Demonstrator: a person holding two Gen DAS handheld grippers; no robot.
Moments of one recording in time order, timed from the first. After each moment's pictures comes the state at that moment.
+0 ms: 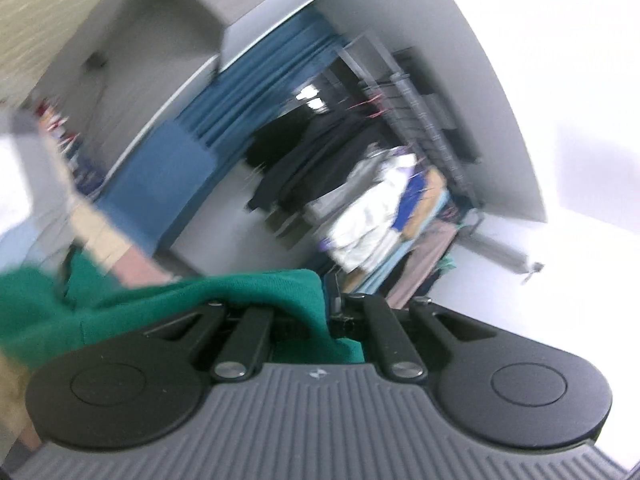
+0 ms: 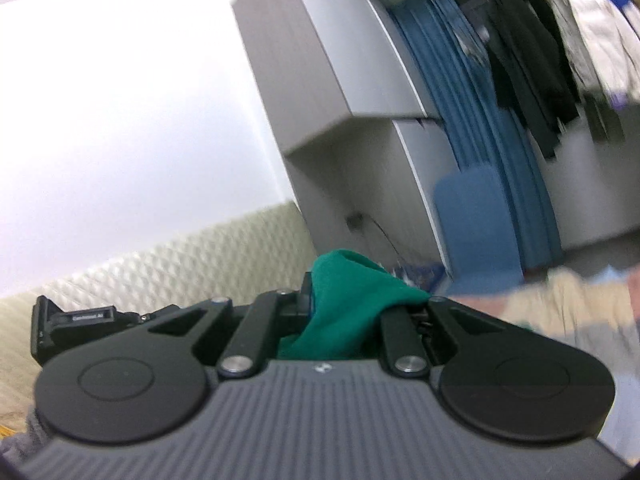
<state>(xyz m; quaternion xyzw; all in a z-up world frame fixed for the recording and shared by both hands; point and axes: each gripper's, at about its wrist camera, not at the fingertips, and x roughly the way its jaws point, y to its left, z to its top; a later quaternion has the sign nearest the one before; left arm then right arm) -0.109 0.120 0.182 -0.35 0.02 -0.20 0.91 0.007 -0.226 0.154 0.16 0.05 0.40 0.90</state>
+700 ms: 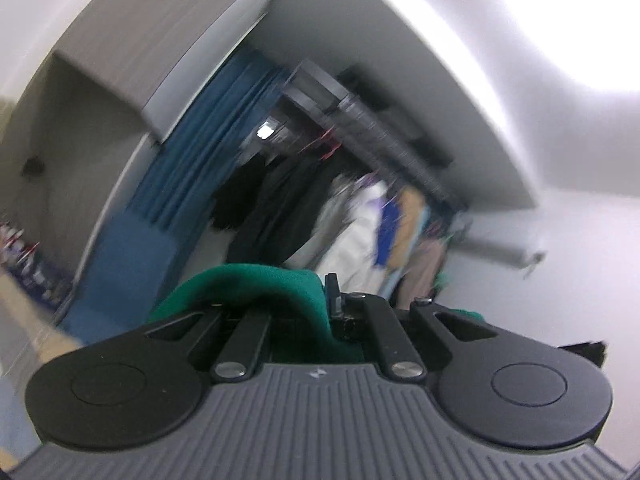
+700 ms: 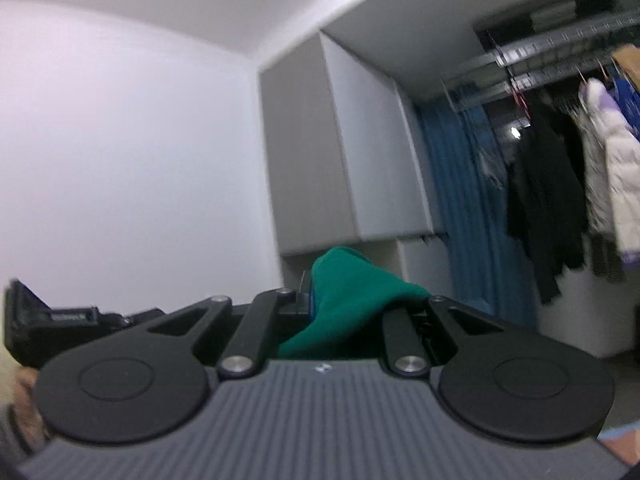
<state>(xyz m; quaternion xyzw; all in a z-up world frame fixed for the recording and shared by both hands) -0.070 0.085 0.421 -0.25 -0.01 -0.18 0.95 0.064 -0.234 0.355 0.11 -0.06 0.35 0.93</state>
